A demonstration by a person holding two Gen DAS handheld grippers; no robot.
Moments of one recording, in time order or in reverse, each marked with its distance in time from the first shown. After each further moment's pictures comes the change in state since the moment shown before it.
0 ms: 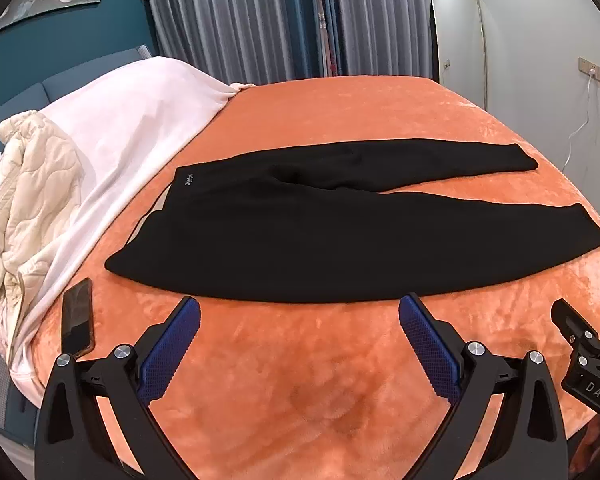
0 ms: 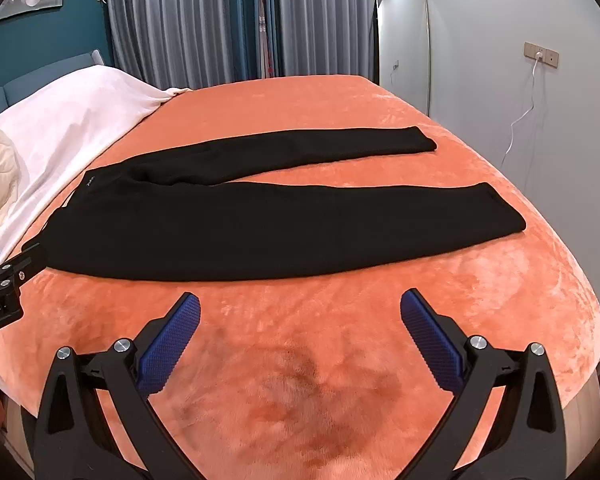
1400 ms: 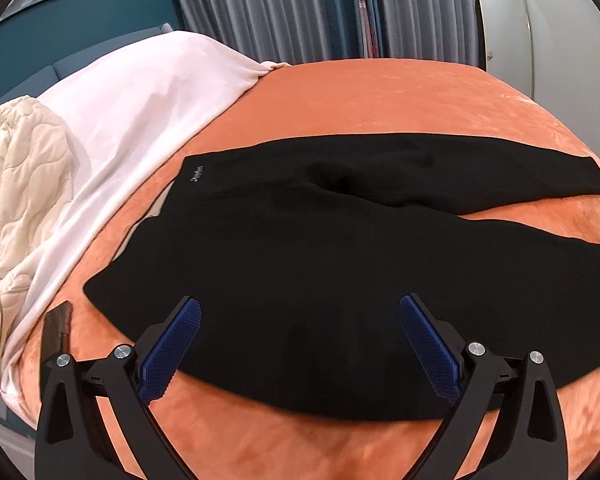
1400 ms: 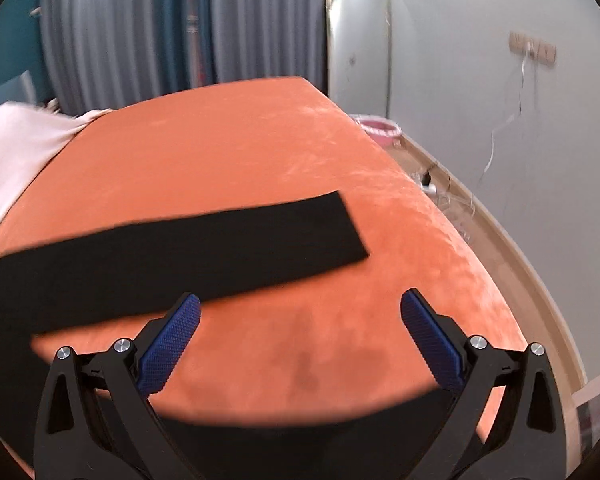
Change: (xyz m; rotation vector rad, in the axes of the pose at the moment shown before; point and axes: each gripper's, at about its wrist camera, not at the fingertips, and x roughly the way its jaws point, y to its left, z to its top) left arm 0.136 0.008 0.051 -0.059 0.068 0.122; right arm 0.248 -0.211 0.227 0.094 0.042 -0.139
